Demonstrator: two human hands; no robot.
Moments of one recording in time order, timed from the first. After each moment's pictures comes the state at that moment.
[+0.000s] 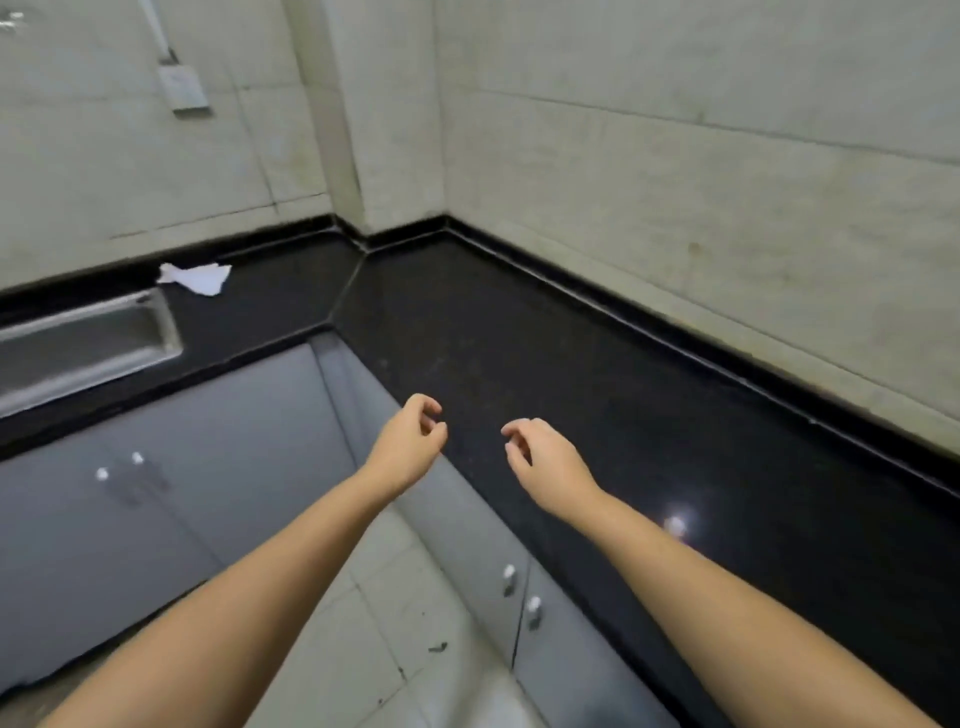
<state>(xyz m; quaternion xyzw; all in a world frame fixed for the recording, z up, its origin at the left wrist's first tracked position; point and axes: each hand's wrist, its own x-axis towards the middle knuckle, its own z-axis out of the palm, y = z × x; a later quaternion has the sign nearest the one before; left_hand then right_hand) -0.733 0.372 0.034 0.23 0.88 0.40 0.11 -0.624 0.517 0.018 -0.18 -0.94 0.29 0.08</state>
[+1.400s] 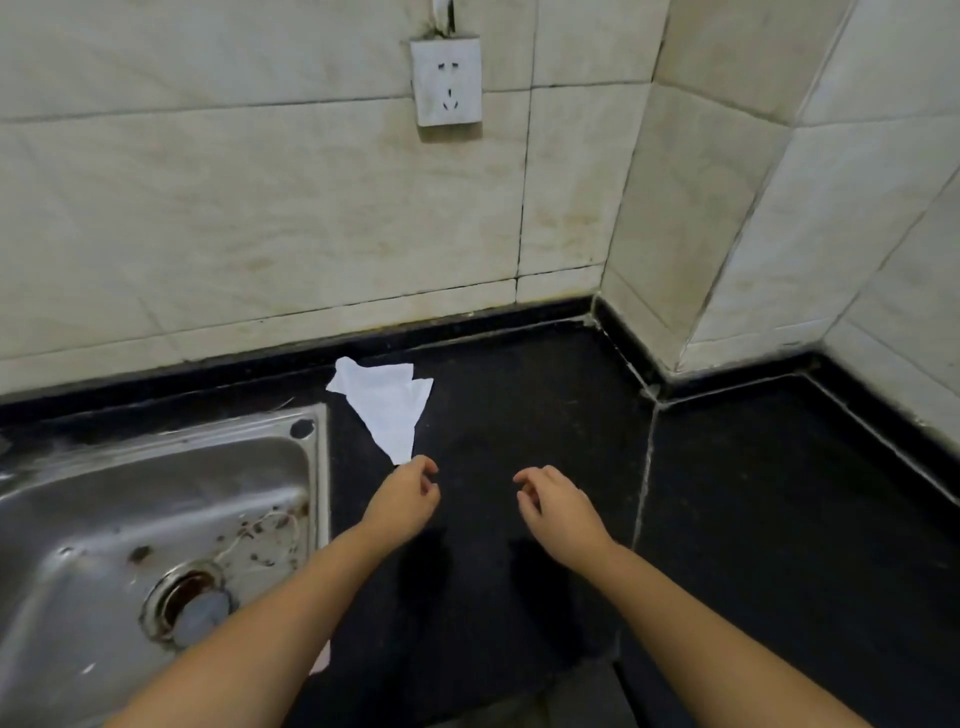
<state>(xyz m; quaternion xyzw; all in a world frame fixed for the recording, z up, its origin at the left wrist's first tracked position) -1.498 0.234 -0.052 0.05 0.93 0.33 0.13 -1.441 0.434 -0.042 -0.02 -0.96 0.28 -0.08</state>
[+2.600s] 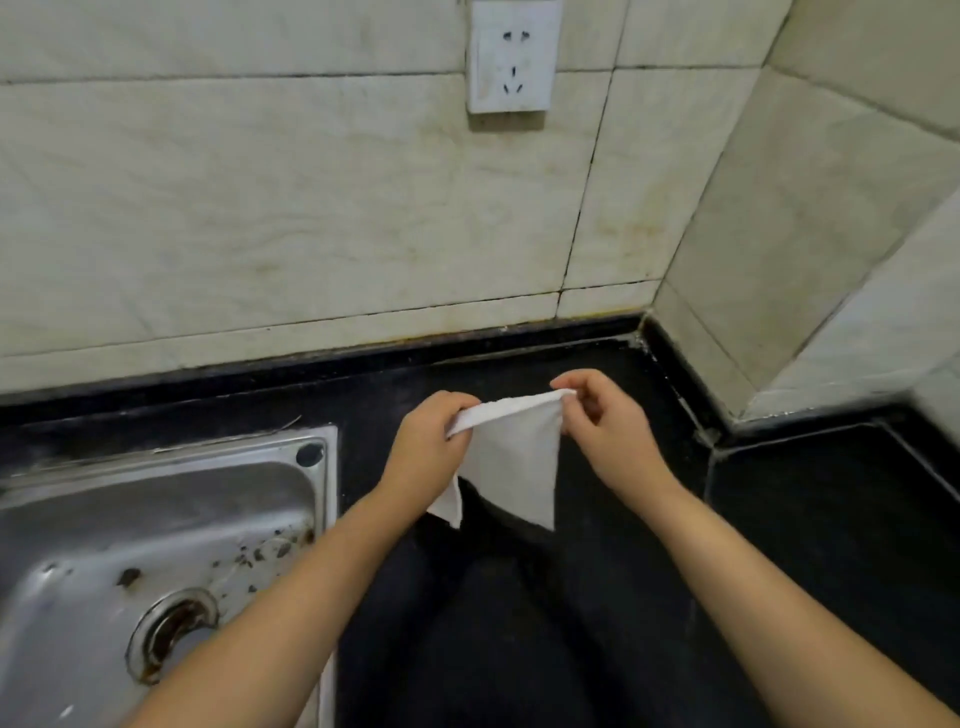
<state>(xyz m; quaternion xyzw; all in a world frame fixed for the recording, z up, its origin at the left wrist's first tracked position) -1.594 0.244 0.005 0.14 0.89 0.43 -0.08 -1.558 0.437 0.042 0.00 -0.84 0.53 0.09</state>
